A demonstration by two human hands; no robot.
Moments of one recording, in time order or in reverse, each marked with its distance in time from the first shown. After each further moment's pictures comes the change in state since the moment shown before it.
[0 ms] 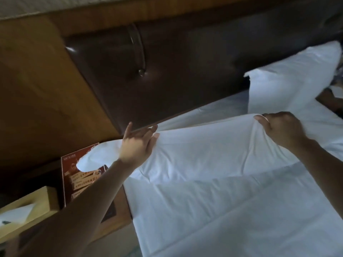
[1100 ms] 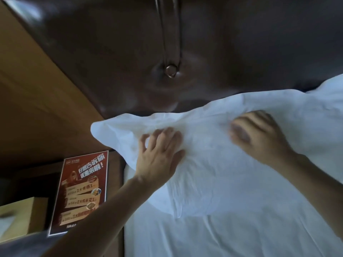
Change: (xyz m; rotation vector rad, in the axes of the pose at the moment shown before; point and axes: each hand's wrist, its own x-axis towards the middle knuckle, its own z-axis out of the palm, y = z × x) left_hand 0.055 -0.061 0.136 0.272 -0.120 -0.201; right_hand 0.176 -0.154 0.214 0.519 0.234 -0.433
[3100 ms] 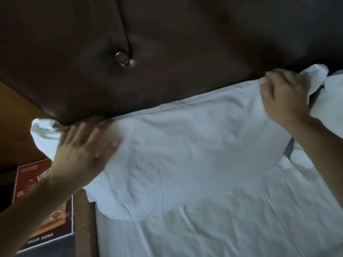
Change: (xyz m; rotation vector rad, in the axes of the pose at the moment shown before) left_hand 0.000 -0.063 -0.036 -0.068 0.017 -0.021; right_hand -0.009 0.120 -0.053 -0.338 -0.106 0.565
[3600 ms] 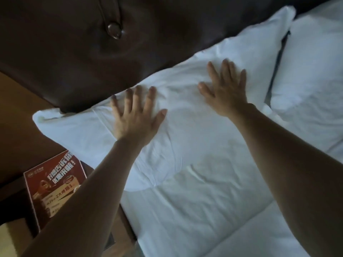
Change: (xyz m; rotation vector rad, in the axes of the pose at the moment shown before) left_hand 0.024 0.071 0.040 0.012 -0.325 0.052; right_hand -0.100 -0.127 -0.007 -0.099 -0.518 0.213
